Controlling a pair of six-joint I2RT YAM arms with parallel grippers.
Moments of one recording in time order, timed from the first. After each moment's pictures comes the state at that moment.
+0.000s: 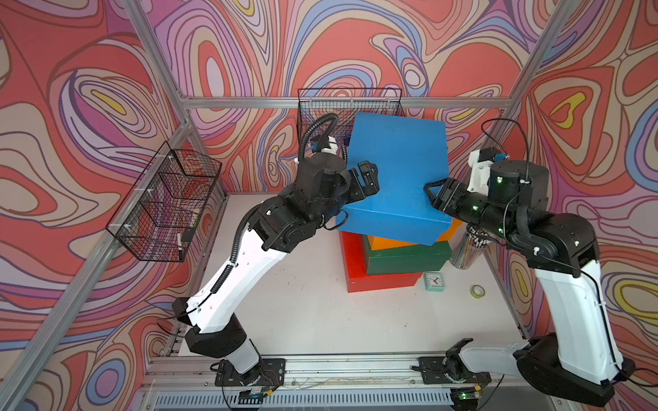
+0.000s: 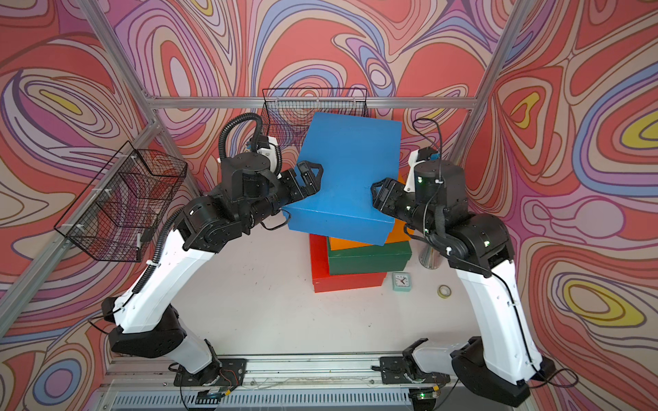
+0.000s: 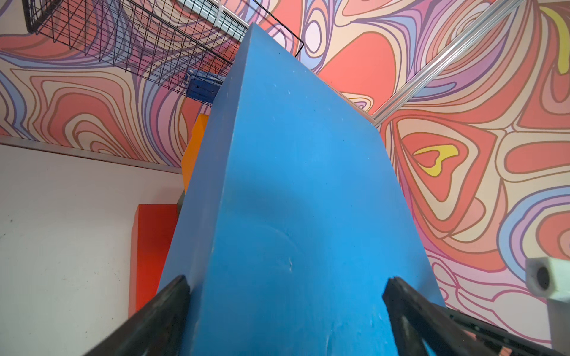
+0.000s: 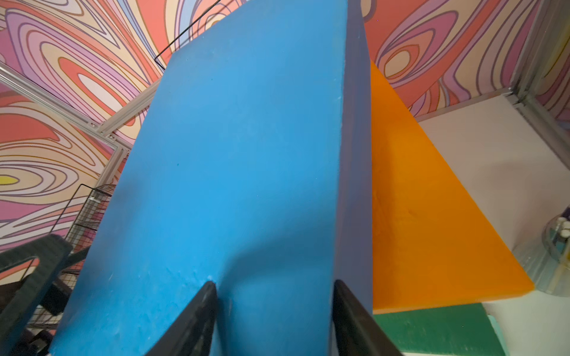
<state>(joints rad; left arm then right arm) -0.90 1.64 2.23 -0.83 -0.35 -0.79 0.49 1.34 2.10 -1.19 0.15 0.61</state>
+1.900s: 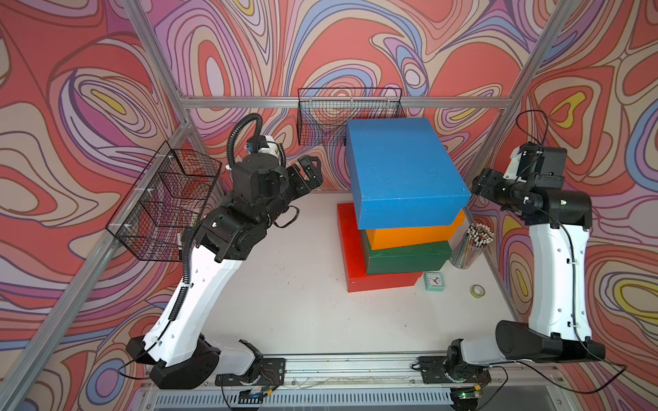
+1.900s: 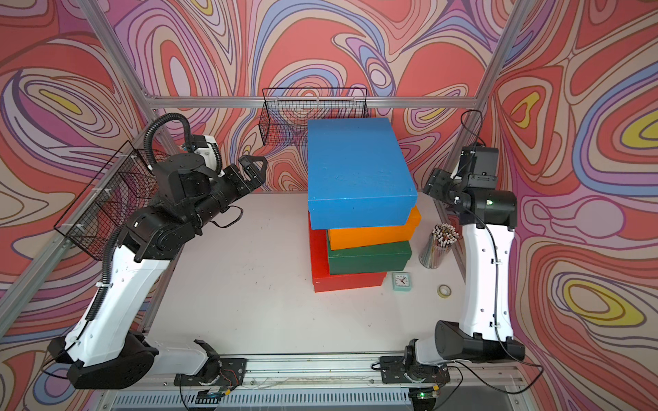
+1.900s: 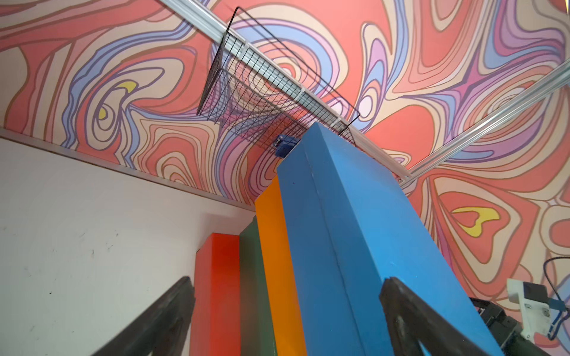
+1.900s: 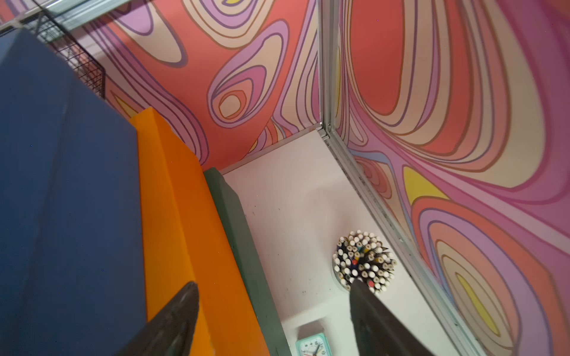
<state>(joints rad) -0.56 1.37 1.90 -0.76 -0.22 -0.76 -0.20 1.47 2.01 -1.15 -0.01 0.31</state>
